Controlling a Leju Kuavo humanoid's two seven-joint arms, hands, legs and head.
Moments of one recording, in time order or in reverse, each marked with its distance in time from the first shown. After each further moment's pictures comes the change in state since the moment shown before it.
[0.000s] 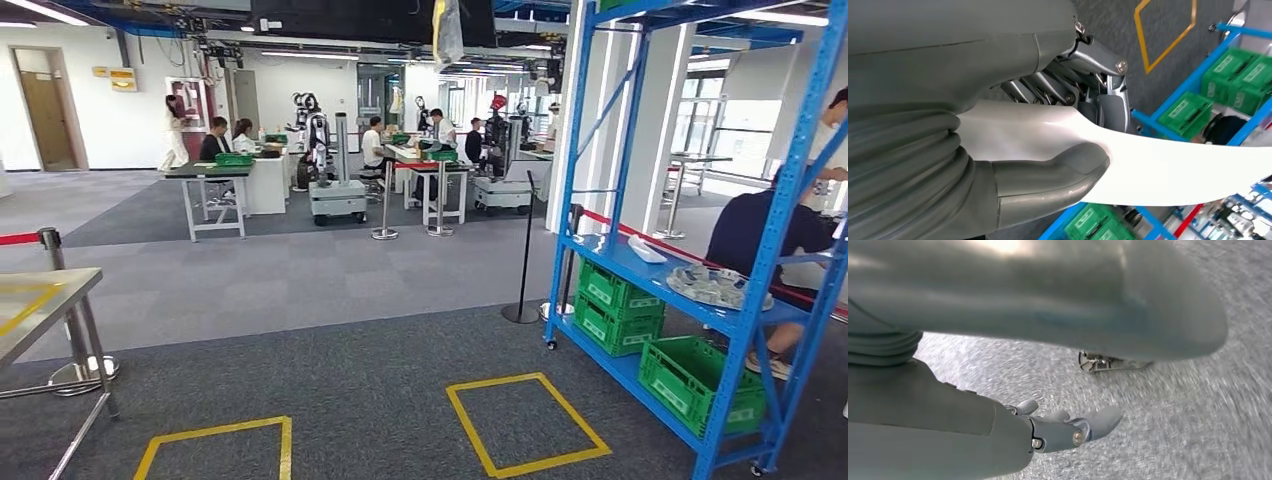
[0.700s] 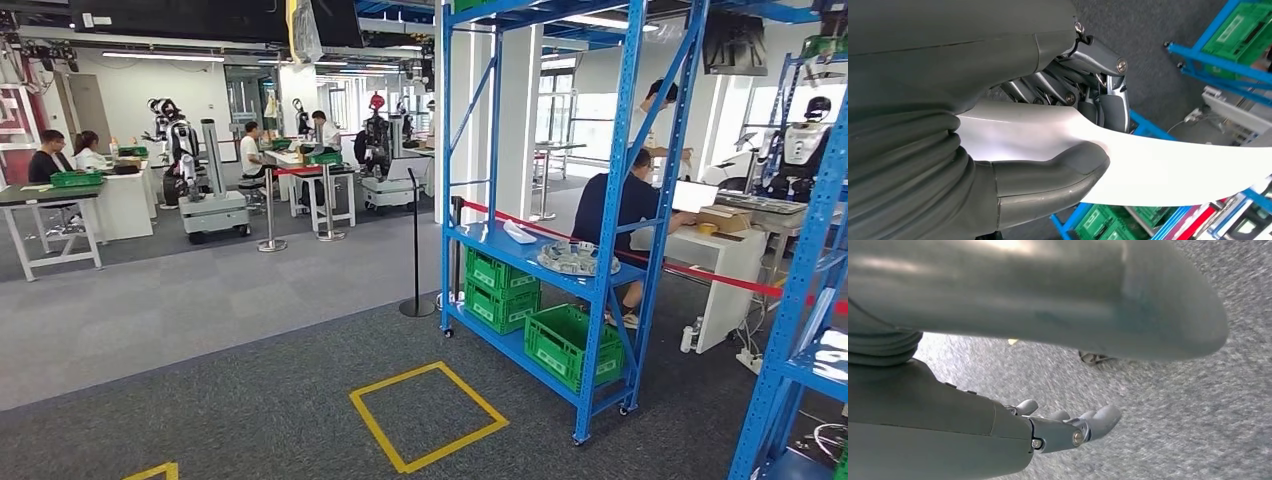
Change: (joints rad) left arm 0.012 0.046 -0.050 0.070 0.062 -0.024 -0.064; right arm 0.008 -0.017 -0.002 0.000 0.025 0.014 -0.044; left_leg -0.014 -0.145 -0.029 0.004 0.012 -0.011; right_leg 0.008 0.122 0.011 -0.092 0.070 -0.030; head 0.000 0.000
